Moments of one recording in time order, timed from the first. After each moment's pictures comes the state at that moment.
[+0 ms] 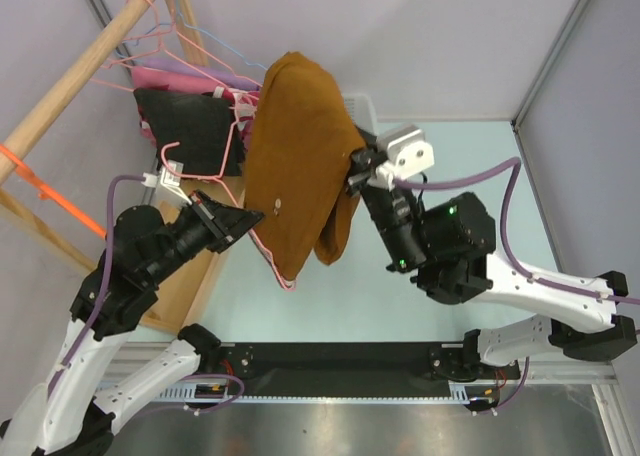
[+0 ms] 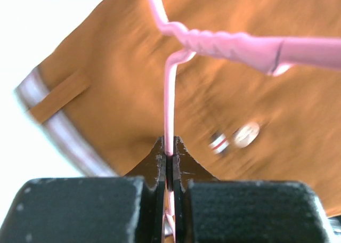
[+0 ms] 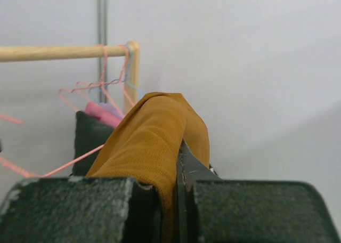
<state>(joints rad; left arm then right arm) -0.57 0.67 1.17 -0.69 0.09 -0.98 1.40 1.26 1.50 0.46 0.77 -0.63</state>
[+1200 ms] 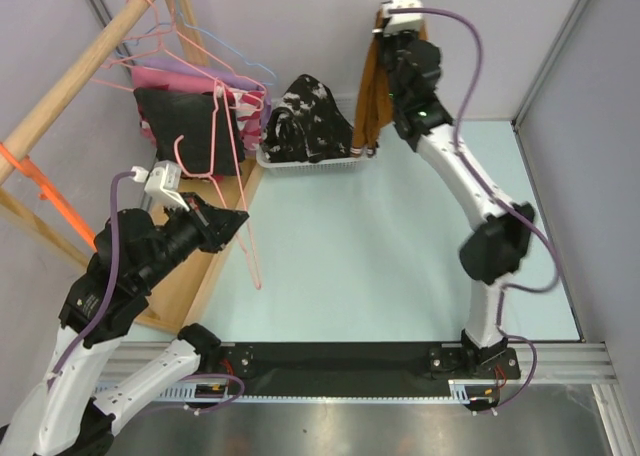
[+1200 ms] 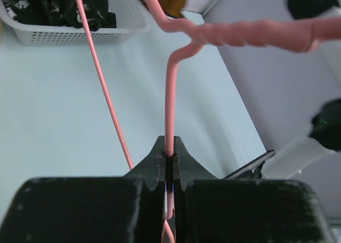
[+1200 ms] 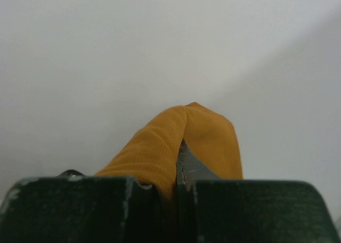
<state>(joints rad) -0.57 0.66 1.22 -0.77 -0.01 -0.60 0.45 1.85 1.97 0.26 0.35 -0.26</state>
